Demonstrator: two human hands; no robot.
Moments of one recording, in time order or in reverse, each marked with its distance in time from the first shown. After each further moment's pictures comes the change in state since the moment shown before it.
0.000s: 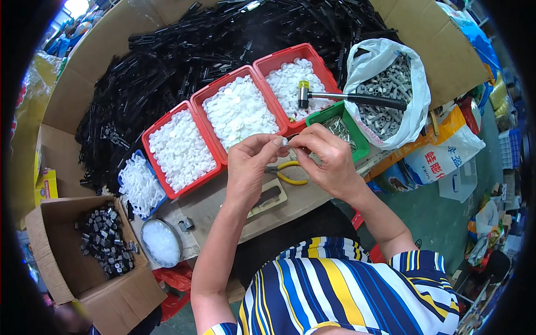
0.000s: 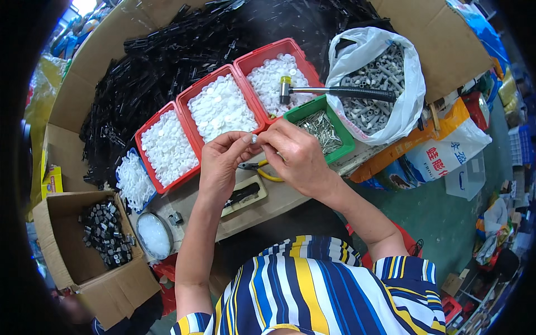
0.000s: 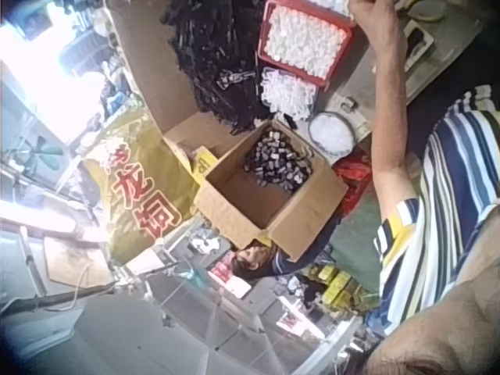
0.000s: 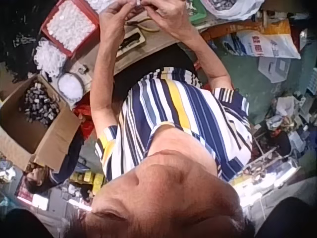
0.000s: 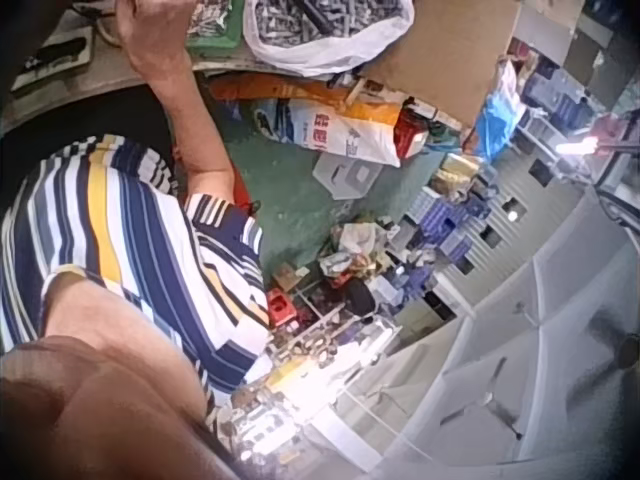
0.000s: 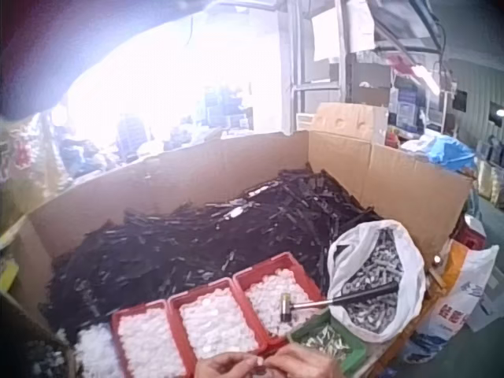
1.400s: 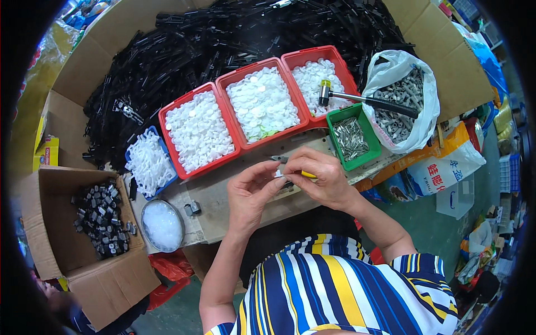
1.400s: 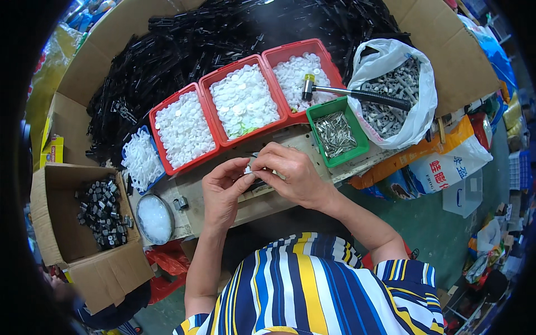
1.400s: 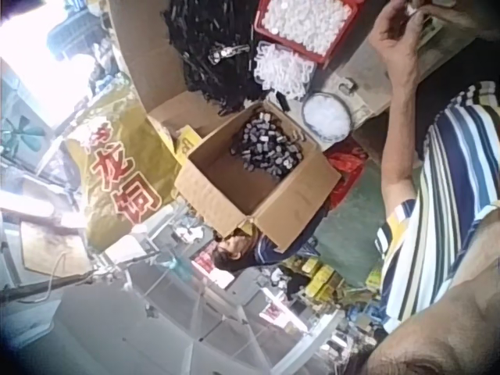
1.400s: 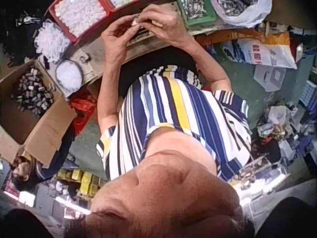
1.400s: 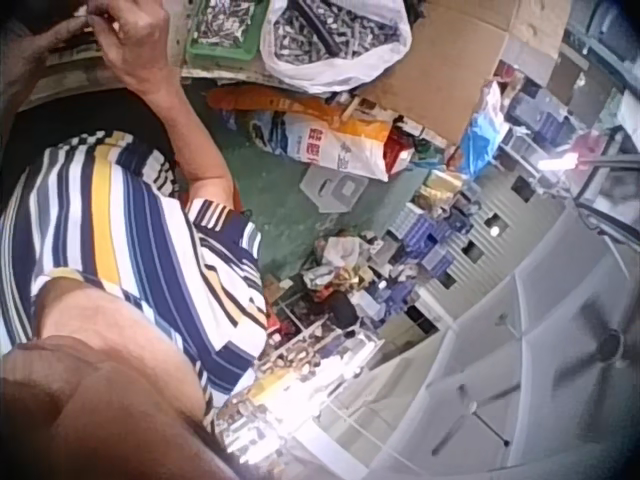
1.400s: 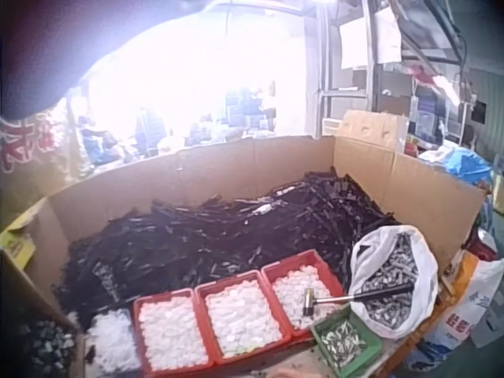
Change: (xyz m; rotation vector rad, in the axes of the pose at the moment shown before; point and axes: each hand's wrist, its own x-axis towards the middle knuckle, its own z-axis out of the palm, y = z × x) left_hand -0.079 -0.028 -0.039 -0.143 0.040 0.153; right_hand -0.020 -0.020 0.035 0.282 -0.221 -0.032
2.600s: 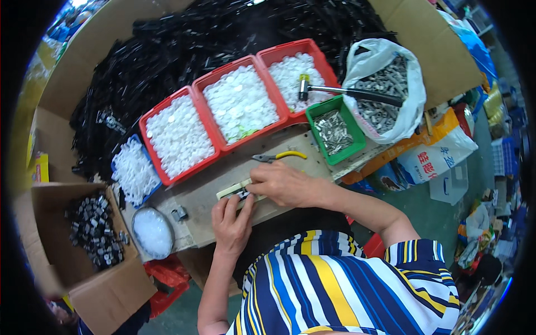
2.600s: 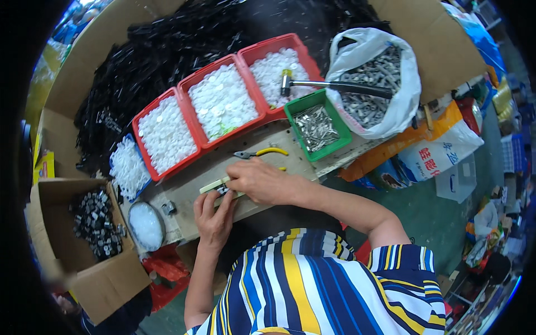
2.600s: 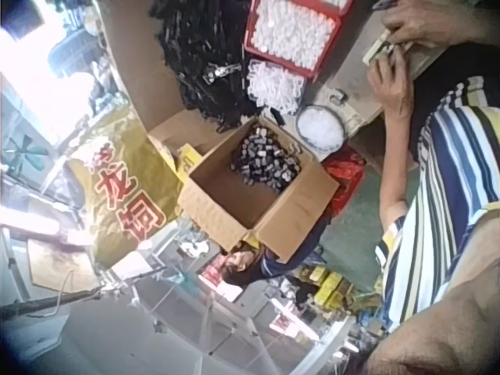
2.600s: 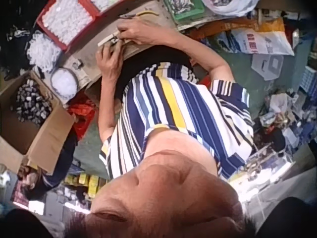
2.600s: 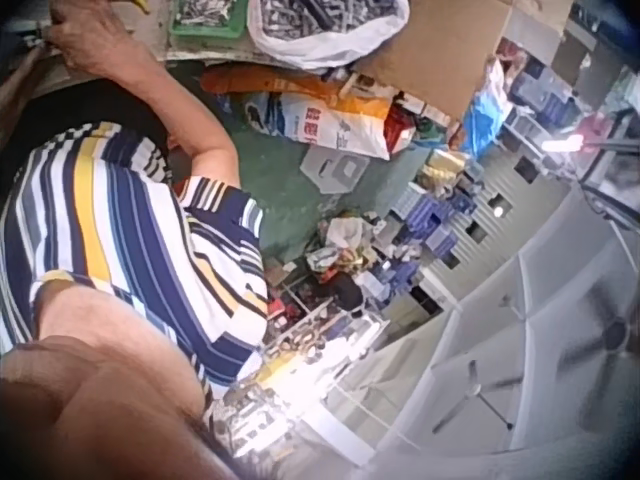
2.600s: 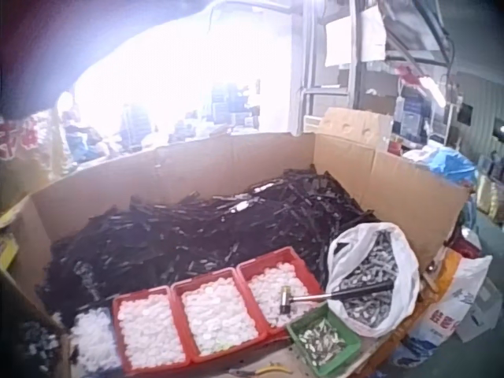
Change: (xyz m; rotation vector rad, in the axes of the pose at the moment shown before) left_hand -0.052 -0.039 -0.042 1.562 0.025 0.771; right_hand -0.015 0.034 0.033 -0.210 -0.478 -0.145
